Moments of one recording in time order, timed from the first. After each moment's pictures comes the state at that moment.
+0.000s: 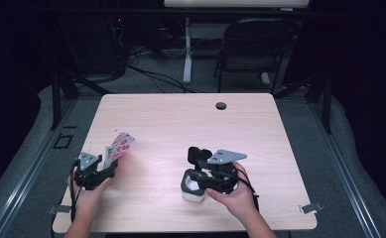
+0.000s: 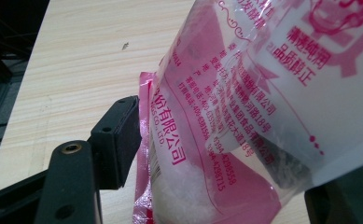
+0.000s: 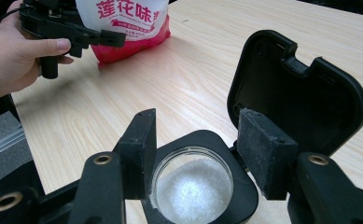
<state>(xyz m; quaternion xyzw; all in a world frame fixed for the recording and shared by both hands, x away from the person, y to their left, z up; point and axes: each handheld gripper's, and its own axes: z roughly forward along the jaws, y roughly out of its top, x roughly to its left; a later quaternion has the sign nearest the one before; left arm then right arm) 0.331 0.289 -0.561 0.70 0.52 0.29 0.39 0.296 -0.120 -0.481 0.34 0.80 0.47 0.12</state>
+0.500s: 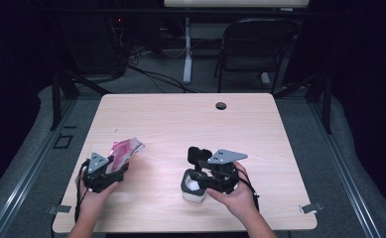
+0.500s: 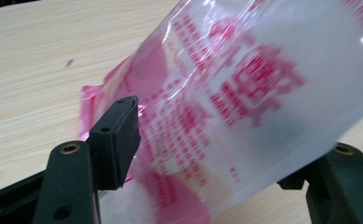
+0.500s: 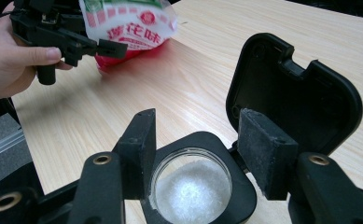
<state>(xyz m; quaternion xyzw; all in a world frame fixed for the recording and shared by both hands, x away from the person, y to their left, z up) 0.323 0.260 -0.553 0.74 0.46 0.26 0.41 0.296 -0.120 -0.480 0.34 0.80 0.47 0.12</state>
